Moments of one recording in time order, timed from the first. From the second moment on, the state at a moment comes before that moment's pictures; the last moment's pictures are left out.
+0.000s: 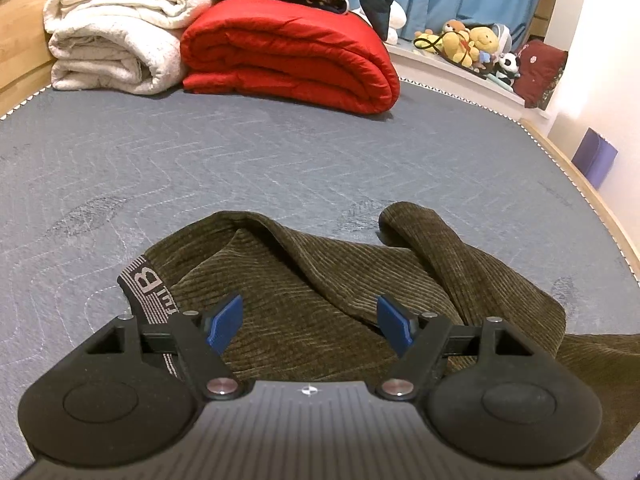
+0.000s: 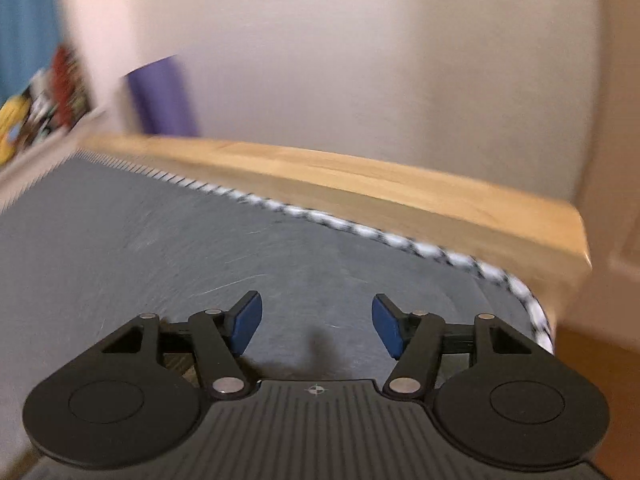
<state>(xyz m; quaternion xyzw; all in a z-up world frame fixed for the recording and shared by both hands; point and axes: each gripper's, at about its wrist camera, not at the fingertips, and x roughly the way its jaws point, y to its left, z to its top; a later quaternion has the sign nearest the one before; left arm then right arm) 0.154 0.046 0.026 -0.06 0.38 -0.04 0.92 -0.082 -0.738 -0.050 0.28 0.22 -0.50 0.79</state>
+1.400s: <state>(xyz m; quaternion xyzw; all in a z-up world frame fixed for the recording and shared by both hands) 0.147 0.041 0.036 -0.10 0.39 -0.07 0.91 -0.110 -0.699 -0.024 0.40 0.23 -0.56 0.68</state>
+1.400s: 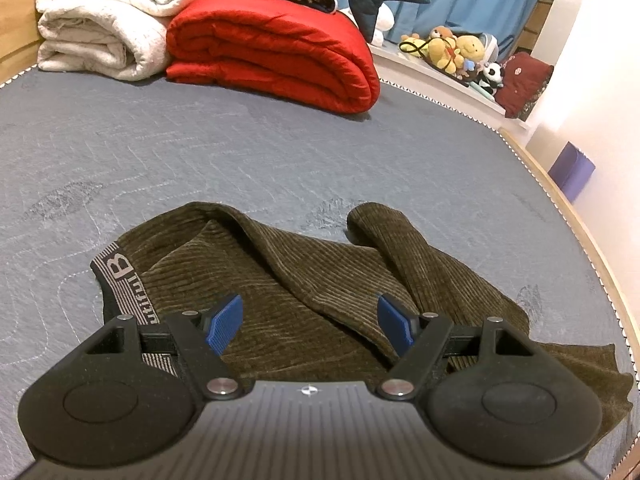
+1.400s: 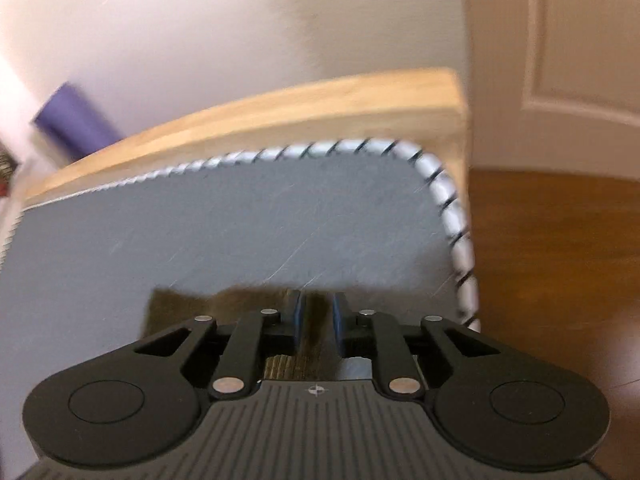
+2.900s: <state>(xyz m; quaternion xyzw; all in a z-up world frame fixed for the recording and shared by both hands) 0.164 0.080 0.002 -0.08 0.43 0.00 0.90 0.118 -0.625 -0.066 0.13 0.25 -0.42 0.86</state>
